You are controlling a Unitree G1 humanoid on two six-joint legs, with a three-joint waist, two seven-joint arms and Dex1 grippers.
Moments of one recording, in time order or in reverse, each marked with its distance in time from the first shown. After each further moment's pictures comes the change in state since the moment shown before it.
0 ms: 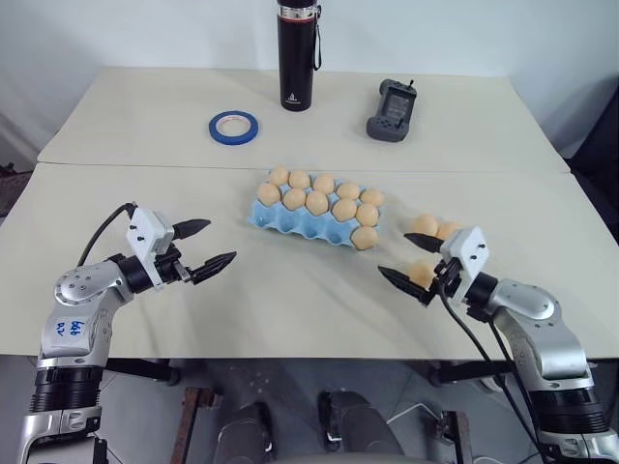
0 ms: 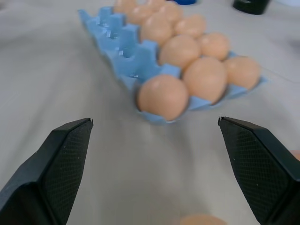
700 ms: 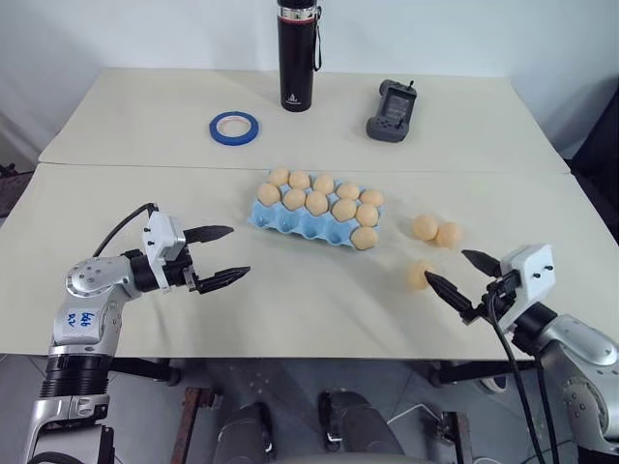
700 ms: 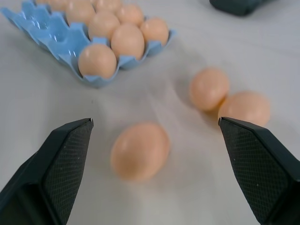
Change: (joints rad) left arm -0.056 -0.008 -0.054 0.064 -0.013 -0.085 -0.223; right arm 0.308 0.002 -0.206 -0.333 0.130 0.282 -0.220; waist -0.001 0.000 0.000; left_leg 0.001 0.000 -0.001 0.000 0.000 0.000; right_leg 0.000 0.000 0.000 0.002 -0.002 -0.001
